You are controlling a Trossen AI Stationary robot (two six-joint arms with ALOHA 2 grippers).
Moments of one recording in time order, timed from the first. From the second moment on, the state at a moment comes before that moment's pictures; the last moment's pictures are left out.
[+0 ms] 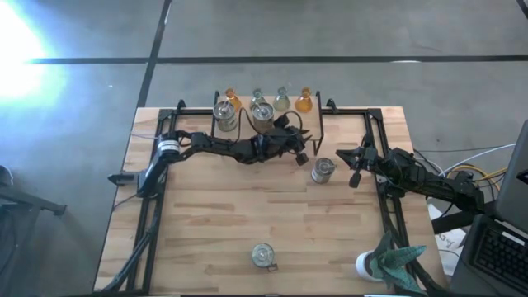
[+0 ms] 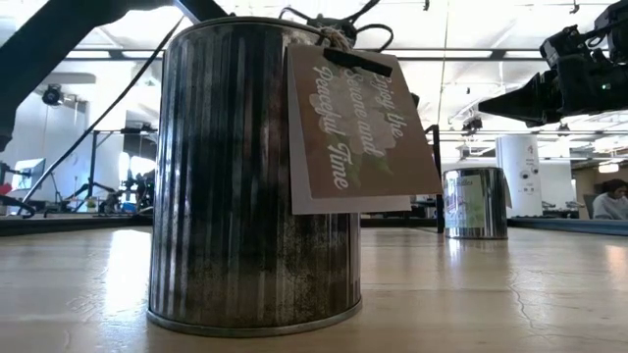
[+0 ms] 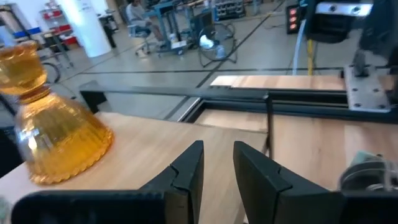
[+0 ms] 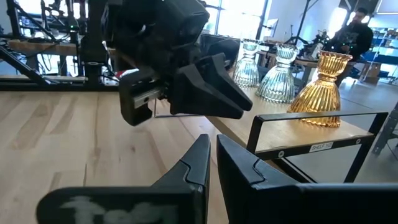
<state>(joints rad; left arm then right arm) 0.19 2.10 1.44 0.55 -0.33 0.16 -0.29 0.03 0.04 -0.03 0.08 -0.10</state>
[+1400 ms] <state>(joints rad) 0.24 2.10 1.44 0.57 -0.40 0.12 -0.30 0.03 0.04 -0.03 0.08 -0.10</state>
